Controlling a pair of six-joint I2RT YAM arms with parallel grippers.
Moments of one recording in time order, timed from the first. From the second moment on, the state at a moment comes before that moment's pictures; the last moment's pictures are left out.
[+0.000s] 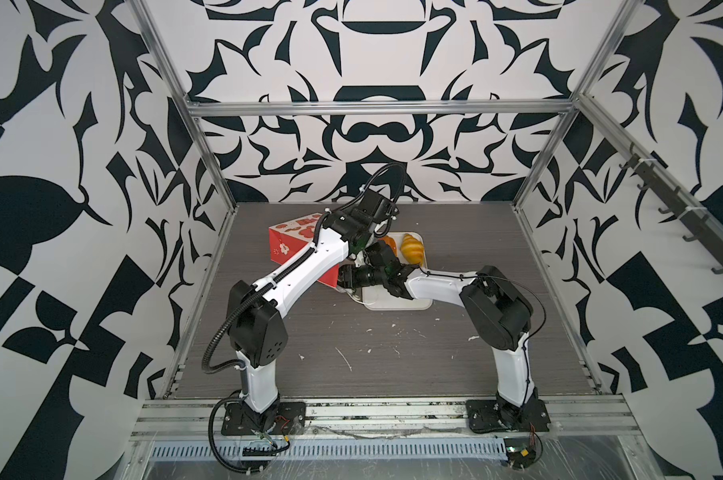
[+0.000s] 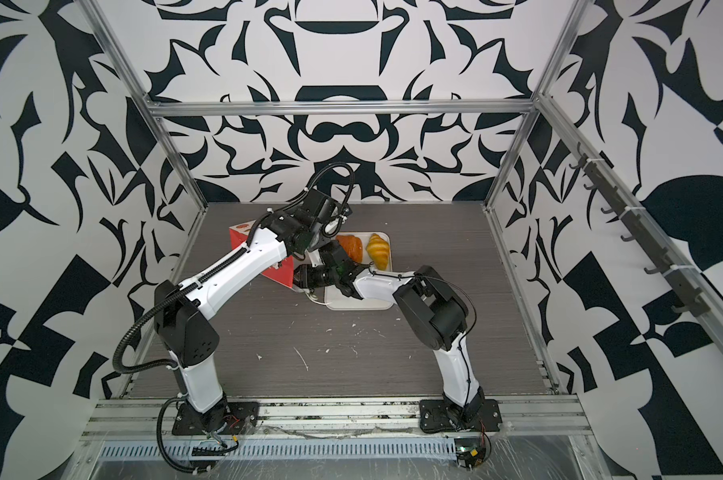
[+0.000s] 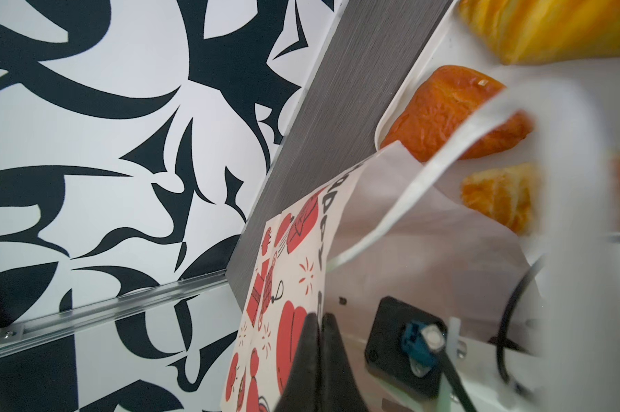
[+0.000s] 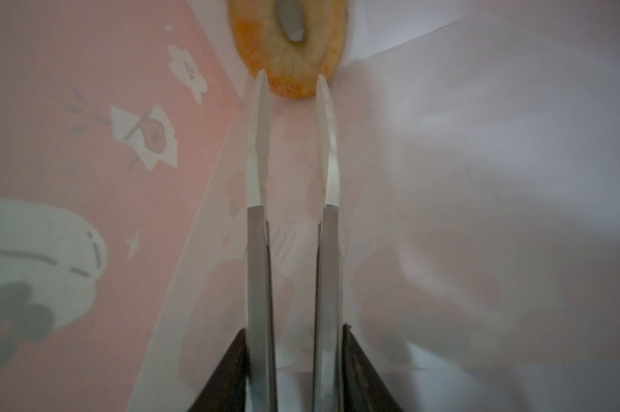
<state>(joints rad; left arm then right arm) -0.71 1.85 1.82 -0.83 -0.54 0.58 0.77 2.04 1.31 0.23 -0.51 0.69</state>
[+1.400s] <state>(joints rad) -0.70 1.52 1.19 -0.33 -0.51 0.71 0.74 2.00 1.30 0.10 -0.43 0.62</state>
